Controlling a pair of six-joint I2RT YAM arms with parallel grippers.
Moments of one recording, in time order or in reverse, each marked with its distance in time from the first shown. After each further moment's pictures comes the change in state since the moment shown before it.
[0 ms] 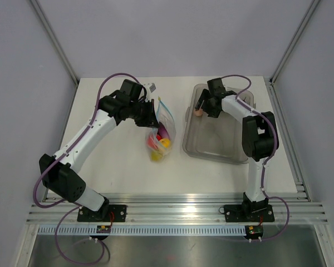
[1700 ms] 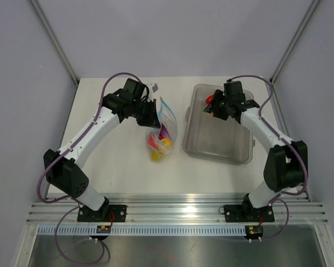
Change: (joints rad) left arm 0.000 0.045 0.028 -0.013 0.008 0.010; right arm -0.038 -0.397 -0.302 0.039 -0.111 -0.021
